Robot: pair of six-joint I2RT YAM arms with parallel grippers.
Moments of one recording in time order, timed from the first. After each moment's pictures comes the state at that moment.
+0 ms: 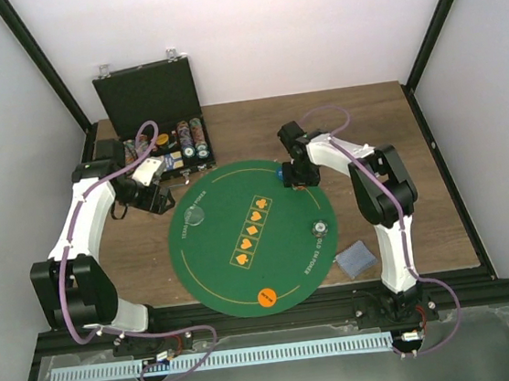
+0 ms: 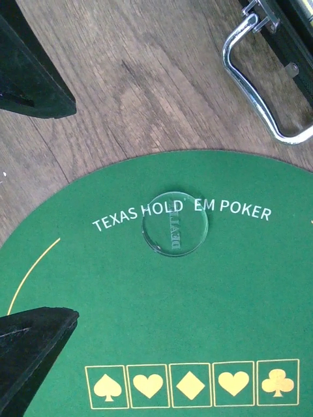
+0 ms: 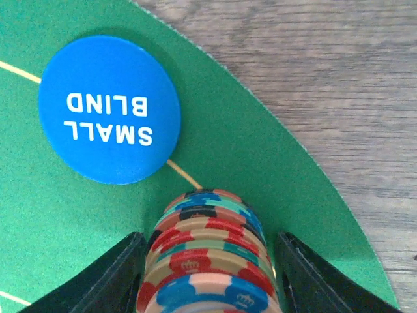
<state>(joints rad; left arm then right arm) 0.02 1.46 1.26 -1.08 0.34 0.43 0.44 2.07 1.51 -0.77 0.00 0.45</state>
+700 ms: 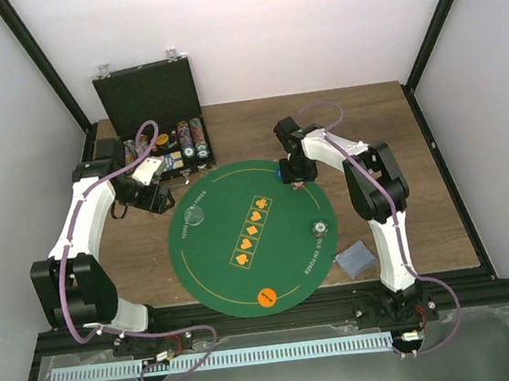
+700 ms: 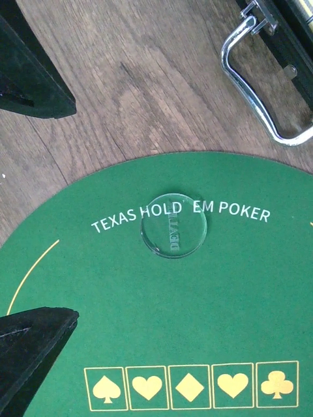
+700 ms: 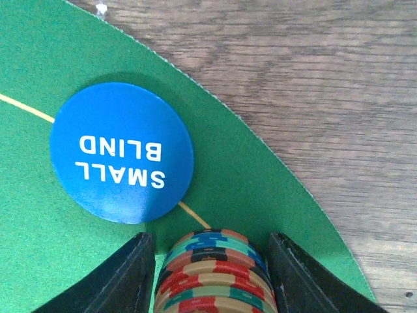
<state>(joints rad) 0.02 1.47 1.26 -1.08 0.34 0.43 0.44 2.15 1.63 -0.84 0.03 0.40</state>
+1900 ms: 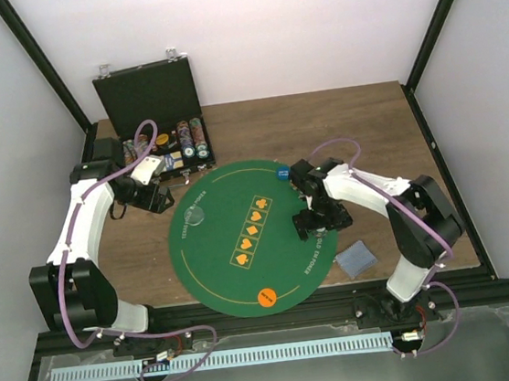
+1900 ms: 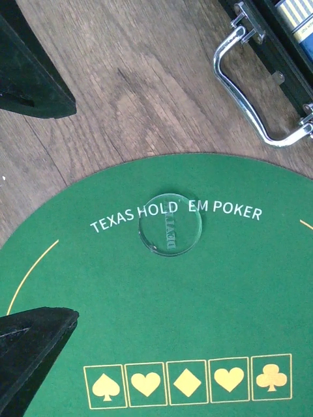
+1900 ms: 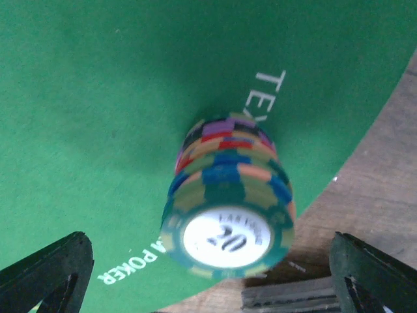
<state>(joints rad) 0.02 1.45 1.27 -1.08 0.34 0.44 0.58 1.64 1.09 -1.07 -0.05 0.37</state>
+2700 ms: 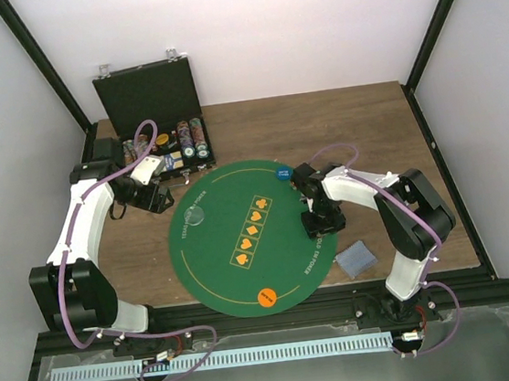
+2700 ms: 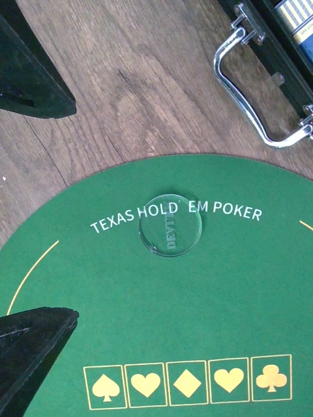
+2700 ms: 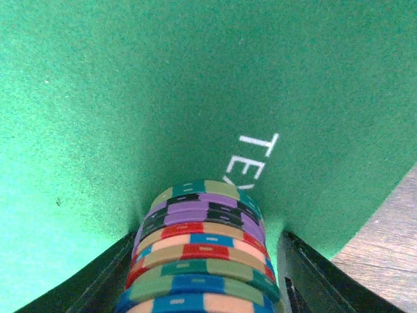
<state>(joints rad) 0.02 1.44 1.27 -1.08 0.34 0.44 0.54 1.73 1.03 -0.94 -0.03 0.31</state>
